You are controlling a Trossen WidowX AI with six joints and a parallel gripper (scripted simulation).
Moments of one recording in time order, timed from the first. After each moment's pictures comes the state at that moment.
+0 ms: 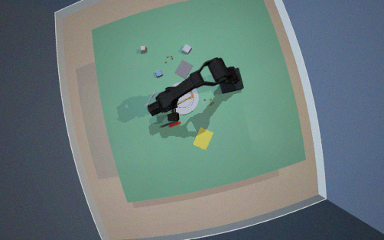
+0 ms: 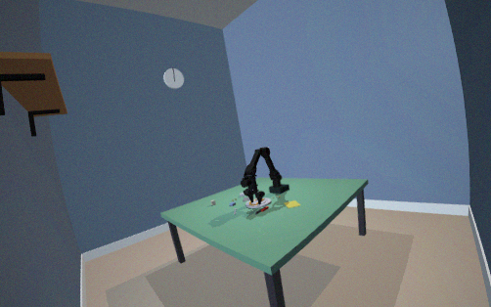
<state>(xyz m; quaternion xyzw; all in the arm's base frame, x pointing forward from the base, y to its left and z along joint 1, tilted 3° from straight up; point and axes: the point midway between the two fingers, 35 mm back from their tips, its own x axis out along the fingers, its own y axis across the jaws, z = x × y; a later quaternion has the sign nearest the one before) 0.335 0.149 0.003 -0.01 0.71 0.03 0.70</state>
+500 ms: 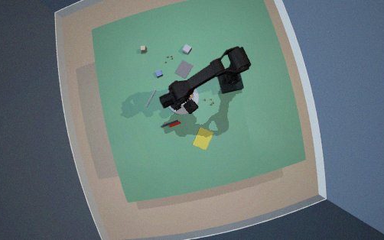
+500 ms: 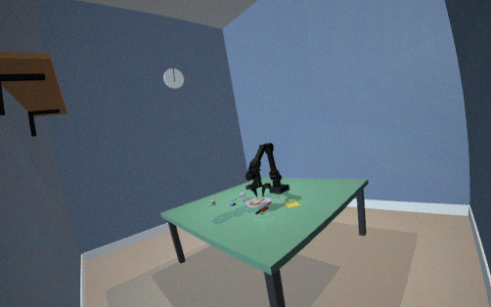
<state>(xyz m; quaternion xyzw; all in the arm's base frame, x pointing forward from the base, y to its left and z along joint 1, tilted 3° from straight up) 0.272 0.117 0.032 -0.21 0.67 0.23 0.67</state>
